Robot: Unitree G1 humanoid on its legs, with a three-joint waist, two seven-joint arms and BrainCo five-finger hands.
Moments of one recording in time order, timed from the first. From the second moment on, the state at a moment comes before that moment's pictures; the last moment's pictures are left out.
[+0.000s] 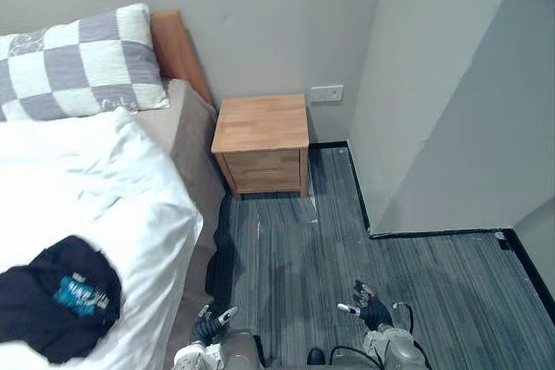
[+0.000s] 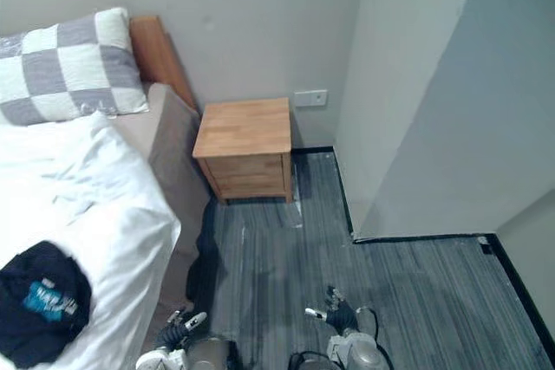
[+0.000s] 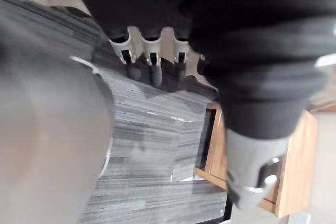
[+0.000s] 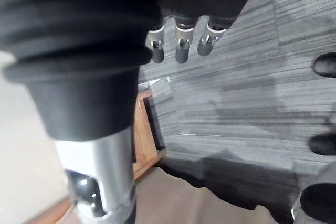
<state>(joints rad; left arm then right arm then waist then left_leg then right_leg) 0.12 0.03 0.12 0.96 -0.16 -0.25 -0.09 0.03 -0.11 -0.06 0.93 0.12 -0.25 0.18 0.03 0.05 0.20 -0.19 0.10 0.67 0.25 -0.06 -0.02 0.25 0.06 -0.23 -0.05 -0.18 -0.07</state>
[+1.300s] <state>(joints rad) 0.04 0.14 0.00 0.85 -0.24 -0.19 -0.11 -1.13 -0.61 0.14 0.69 -0.31 0.10 -0.24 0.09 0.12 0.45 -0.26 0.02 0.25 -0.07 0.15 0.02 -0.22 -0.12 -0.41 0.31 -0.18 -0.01</state>
